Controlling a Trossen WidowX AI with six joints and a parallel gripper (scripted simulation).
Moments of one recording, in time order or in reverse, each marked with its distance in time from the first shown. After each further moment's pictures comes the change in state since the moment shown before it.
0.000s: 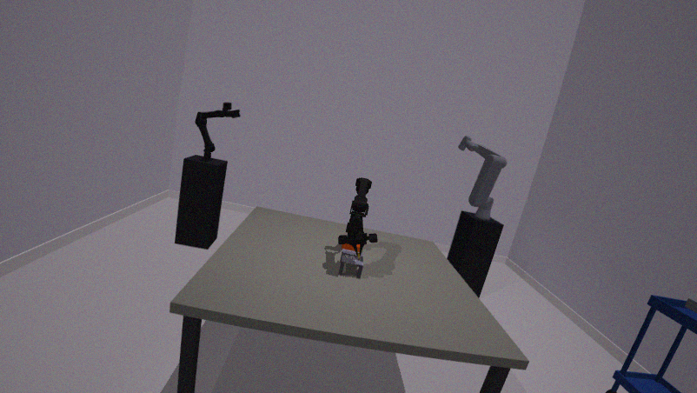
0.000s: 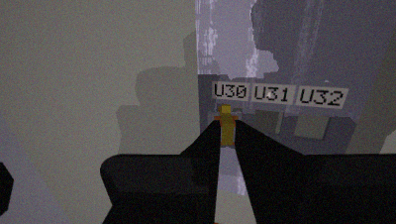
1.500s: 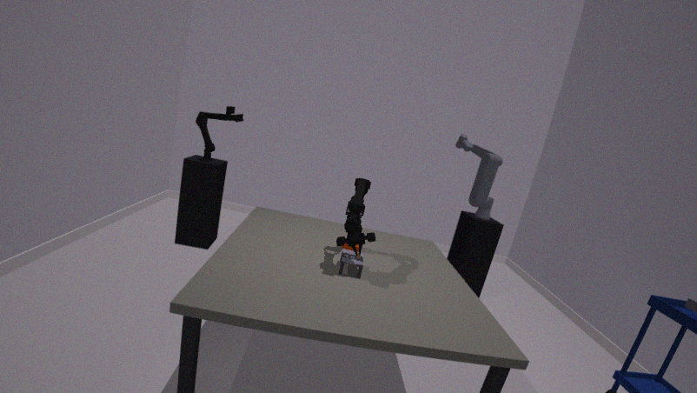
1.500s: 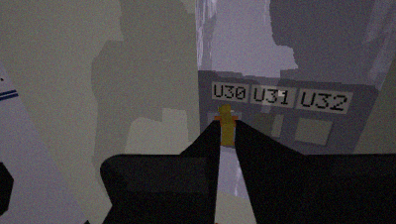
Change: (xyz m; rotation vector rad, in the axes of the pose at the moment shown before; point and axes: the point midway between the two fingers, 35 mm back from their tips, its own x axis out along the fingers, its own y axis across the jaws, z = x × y) arm 0.001 -0.005 0.000 -0.002 -0.001 0.081
